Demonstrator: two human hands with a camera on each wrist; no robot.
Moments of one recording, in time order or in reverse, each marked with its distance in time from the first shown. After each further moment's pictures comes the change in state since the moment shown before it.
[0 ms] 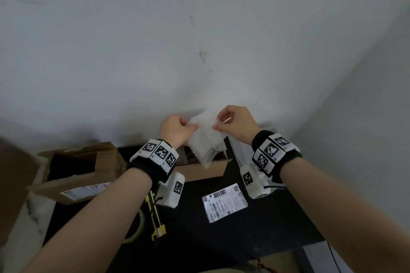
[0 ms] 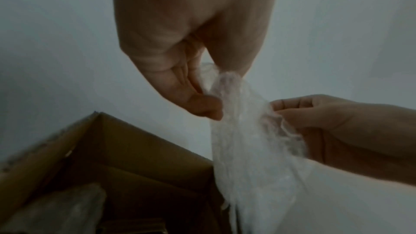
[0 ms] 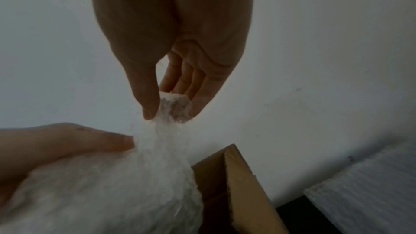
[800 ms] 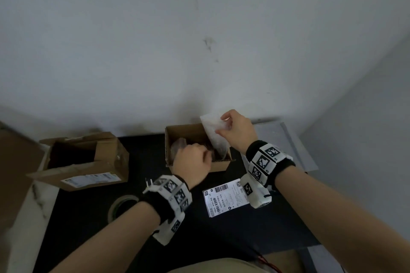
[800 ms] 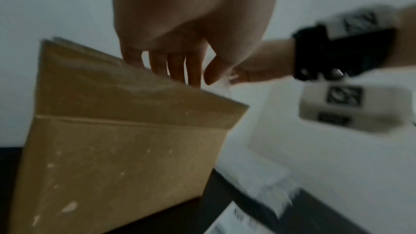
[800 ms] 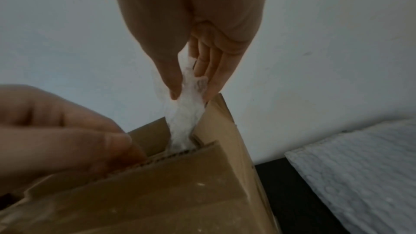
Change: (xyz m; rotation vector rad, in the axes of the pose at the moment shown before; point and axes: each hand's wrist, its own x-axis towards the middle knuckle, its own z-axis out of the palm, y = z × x) left_hand -0.055 -0.037 0.058 0.350 -0.186 0.198; right_hand 0.006 0.038 0.030 -0.225 0.043 0.068
